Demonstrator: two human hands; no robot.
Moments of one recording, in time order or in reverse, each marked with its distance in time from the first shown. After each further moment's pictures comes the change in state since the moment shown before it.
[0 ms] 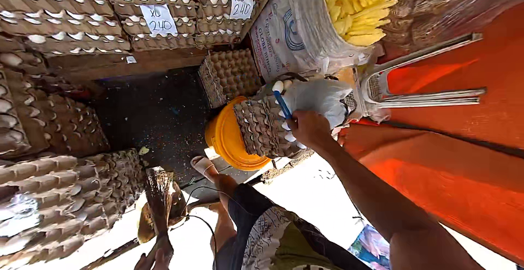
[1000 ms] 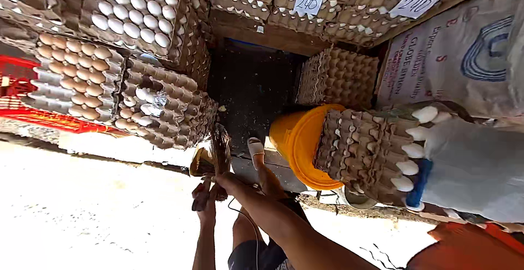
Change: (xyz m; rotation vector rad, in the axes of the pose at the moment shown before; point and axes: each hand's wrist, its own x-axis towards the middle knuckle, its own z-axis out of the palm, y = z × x) left_hand -0.017 -0.007 0.039 -0.235 0.127 -0.124; right_hand -0.169 -0.343 0.363 0.702 -1.269 0.013
